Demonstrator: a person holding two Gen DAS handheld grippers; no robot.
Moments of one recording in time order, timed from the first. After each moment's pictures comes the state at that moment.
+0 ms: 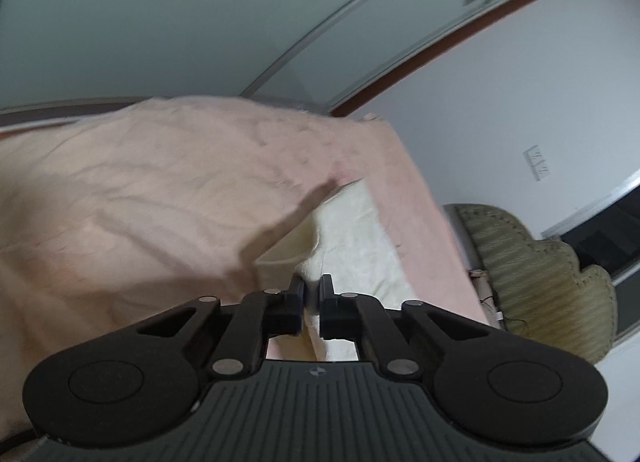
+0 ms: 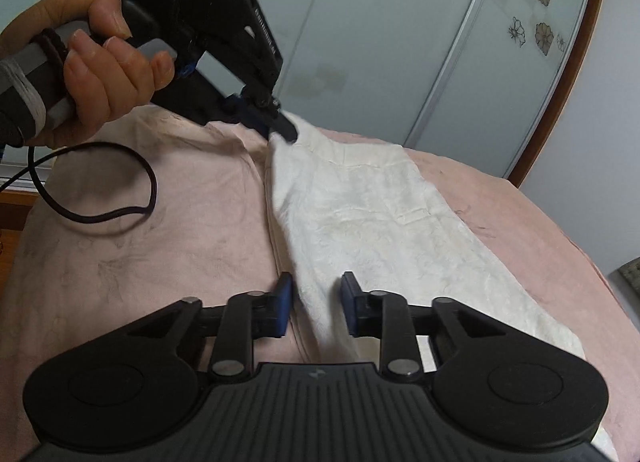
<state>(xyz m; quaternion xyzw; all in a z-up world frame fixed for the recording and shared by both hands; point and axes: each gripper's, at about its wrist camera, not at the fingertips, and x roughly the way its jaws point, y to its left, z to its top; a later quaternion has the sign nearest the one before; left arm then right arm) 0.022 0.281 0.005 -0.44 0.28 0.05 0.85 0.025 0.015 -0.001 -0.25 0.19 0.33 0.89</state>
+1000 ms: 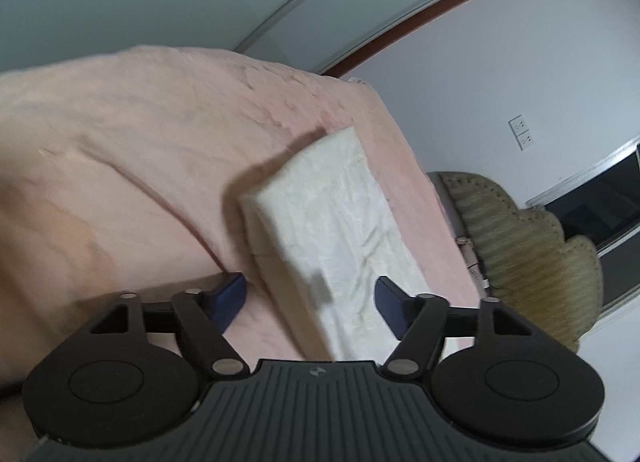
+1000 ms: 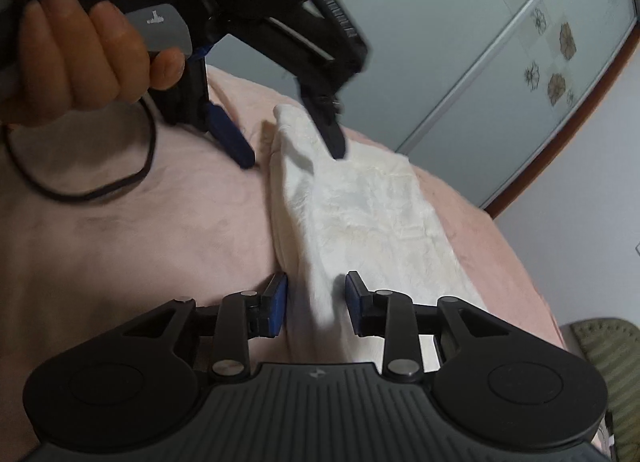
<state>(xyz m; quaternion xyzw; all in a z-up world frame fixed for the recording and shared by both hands) 0.023 0.263 -0.024 -0.45 0.31 0.00 0.84 0.023 0.047 -0.024 -0.36 0.16 0.29 0.88</state>
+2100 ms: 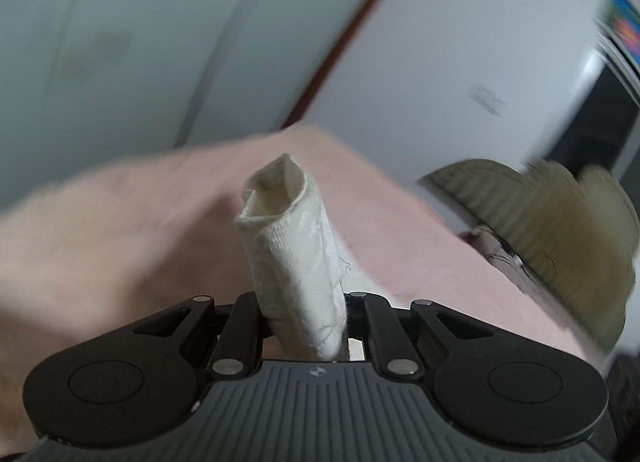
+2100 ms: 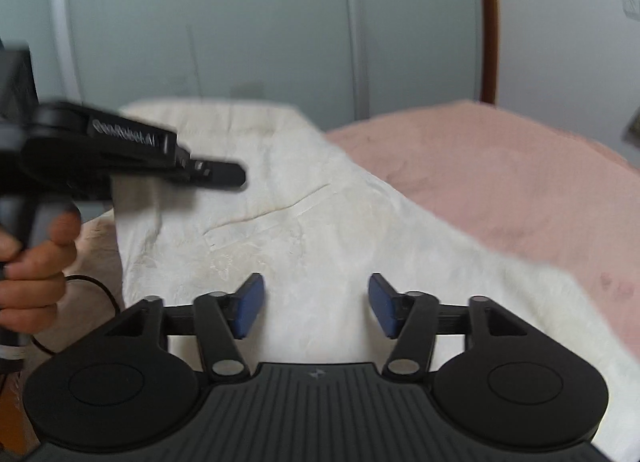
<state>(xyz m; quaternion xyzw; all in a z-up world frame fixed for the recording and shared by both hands) 0.069 0.175 0.042 -0.23 0.23 0.00 0.95 0.109 -0.061 0.026 -0.05 0.26 0.33 0.91</state>
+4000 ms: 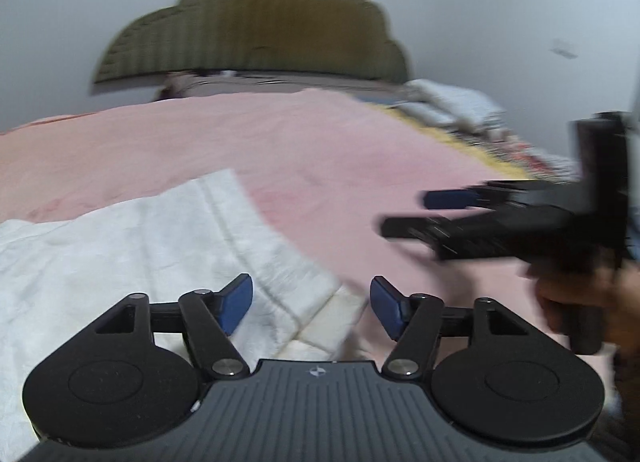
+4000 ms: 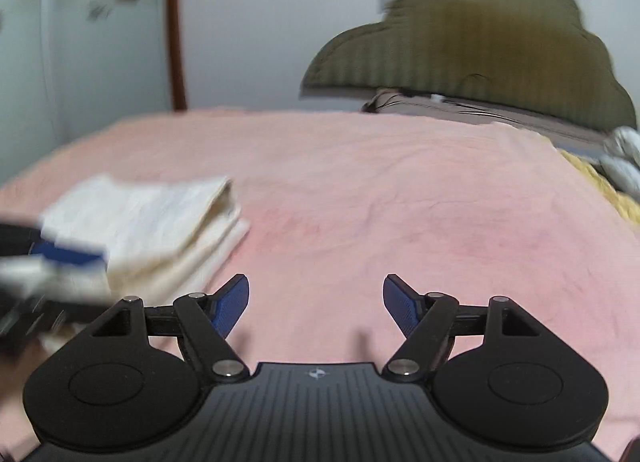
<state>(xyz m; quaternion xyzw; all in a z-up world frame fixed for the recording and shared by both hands) 0.023 -0.170 -0.015 0.05 0.28 -0.43 0.86 -0.099 -0.386 0.008 0.09 0.24 -0.09 0.96</state>
